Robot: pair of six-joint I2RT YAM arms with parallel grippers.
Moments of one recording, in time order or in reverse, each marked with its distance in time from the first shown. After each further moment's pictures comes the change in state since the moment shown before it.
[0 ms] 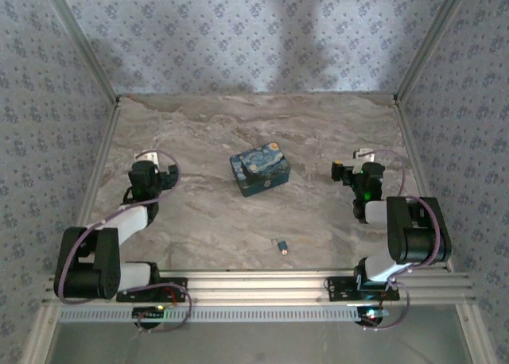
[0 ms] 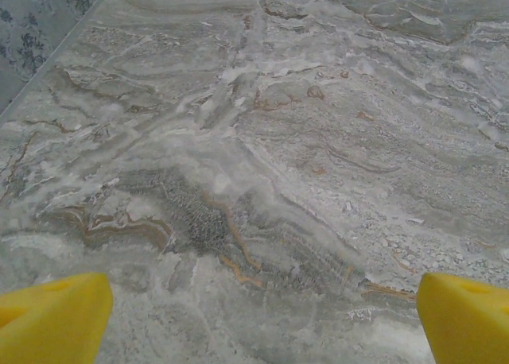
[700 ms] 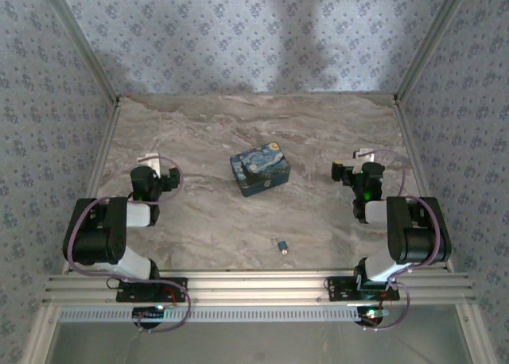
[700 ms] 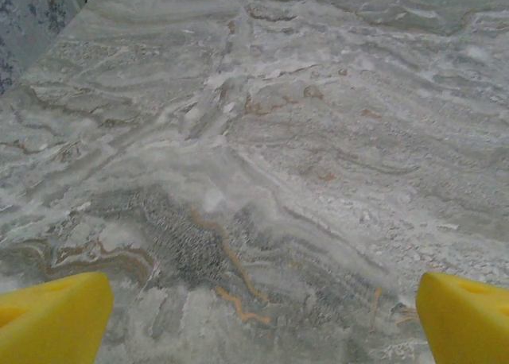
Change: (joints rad) left arm 0.063 0.232 -0.065 0.378 0.101 0.087; right arm 0.000 0.000 0.000 -0.002 0.002 0.000
